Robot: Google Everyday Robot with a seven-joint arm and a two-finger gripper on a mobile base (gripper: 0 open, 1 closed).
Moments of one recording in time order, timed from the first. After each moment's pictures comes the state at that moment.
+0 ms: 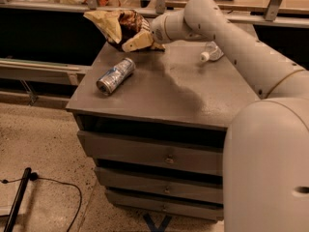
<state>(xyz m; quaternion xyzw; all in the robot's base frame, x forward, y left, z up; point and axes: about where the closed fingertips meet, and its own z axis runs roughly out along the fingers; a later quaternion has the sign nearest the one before) 0.827 0.033 0.878 -0.41 0.73 0.22 0.50</state>
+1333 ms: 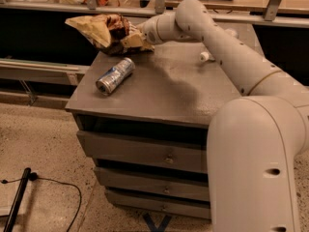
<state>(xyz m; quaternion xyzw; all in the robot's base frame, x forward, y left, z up) 0.845 0.062 0.863 -0.43 0.72 0.23 0.50</state>
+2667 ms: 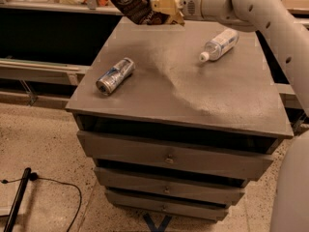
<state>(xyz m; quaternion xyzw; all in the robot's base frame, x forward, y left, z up) 0.796 -0.043 1.003 -0.35 0.66 0.25 0.61</state>
